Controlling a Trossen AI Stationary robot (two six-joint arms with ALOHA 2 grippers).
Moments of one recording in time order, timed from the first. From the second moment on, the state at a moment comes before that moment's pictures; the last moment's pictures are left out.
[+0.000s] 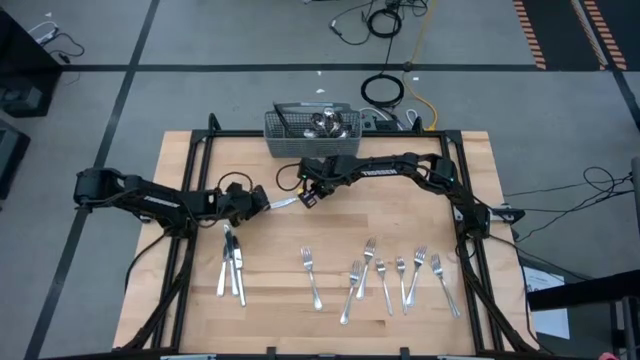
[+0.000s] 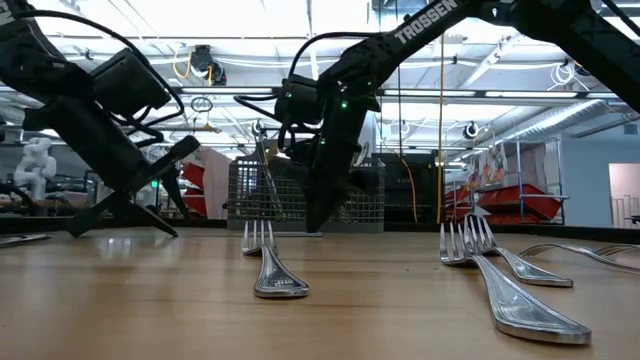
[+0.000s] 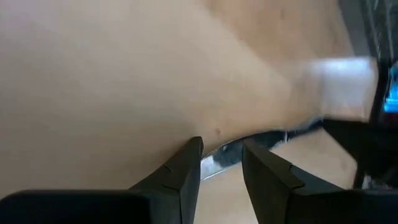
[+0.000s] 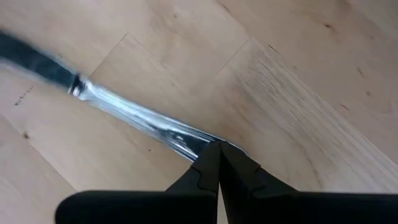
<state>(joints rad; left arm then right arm) 0.13 1.24 0.18 0.16 -0.24 -1.76 -0.24 2.26 1.70 -0.67 0.08 0.61</state>
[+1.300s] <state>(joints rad) 0.02 1.26 0.18 0.18 -0.12 -1.92 -0.24 2.26 1.70 -0.63 0.08 0.58</state>
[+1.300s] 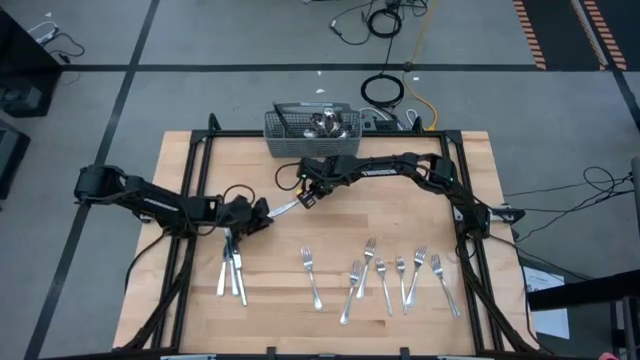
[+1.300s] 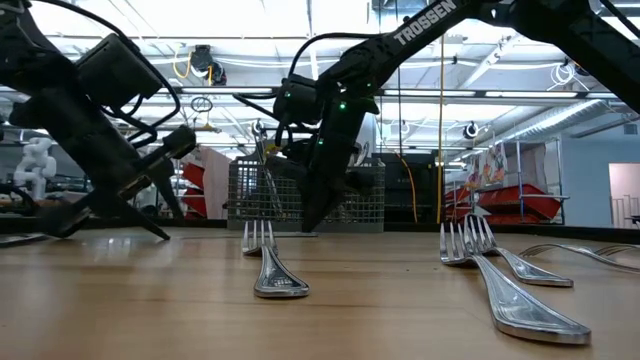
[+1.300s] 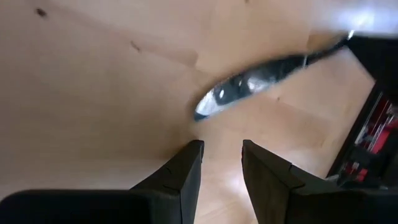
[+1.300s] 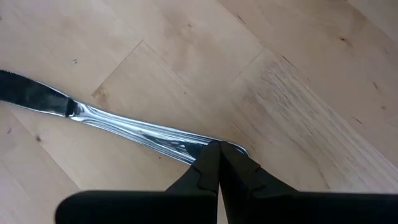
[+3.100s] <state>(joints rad) 0.09 1.18 0.18 0.16 -0.17 -1.85 -0.24 2.26 1.70 -0.62 0.07 0.56</state>
